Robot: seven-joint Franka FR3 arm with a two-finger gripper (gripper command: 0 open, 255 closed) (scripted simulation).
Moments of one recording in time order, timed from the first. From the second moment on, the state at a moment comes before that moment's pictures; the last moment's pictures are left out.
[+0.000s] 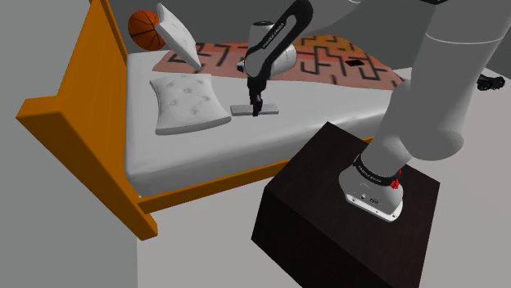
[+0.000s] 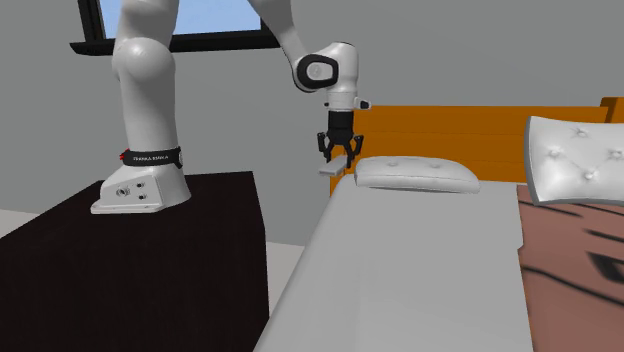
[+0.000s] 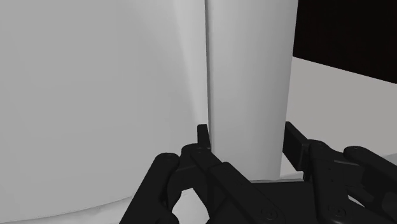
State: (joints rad) arm 0.43 0.27 -0.39 -2.36 0.21 2.58 -1.03
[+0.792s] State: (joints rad) arm 0.37 0.43 -0.31 -2.33 0.33 2.70 -1.12
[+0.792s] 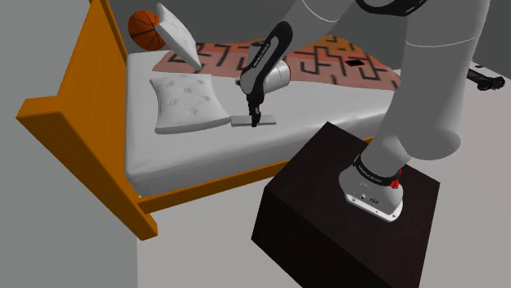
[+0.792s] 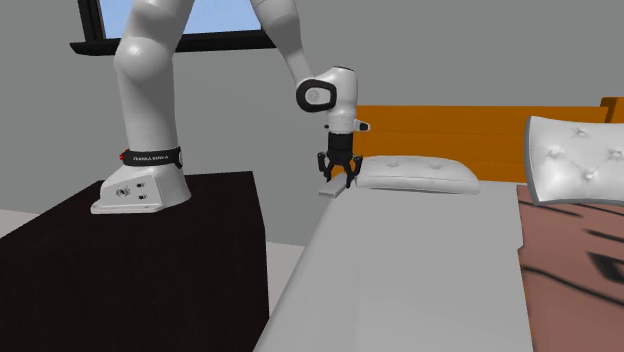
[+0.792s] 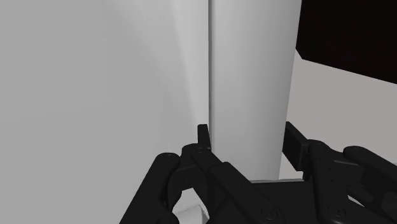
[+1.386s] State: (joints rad) arm 0.31 0.55 -0.23 -2.29 0.40 2.79 -1.17
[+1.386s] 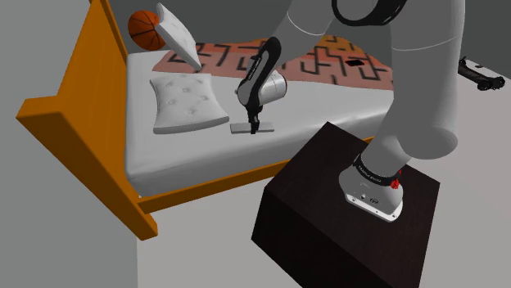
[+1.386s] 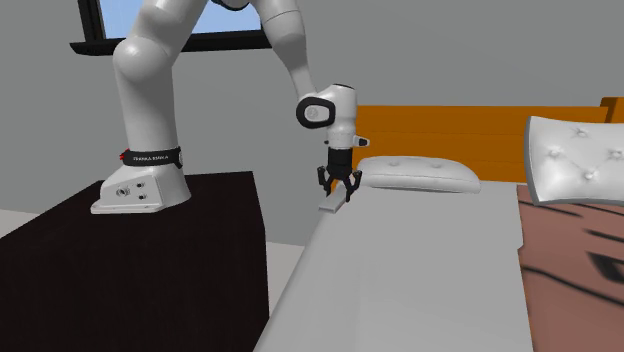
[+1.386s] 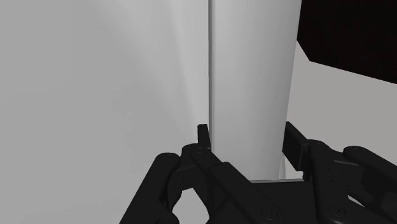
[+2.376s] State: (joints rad) arm 0.31 0.55 -0.24 -2.29 0.40 2.79 -1.17
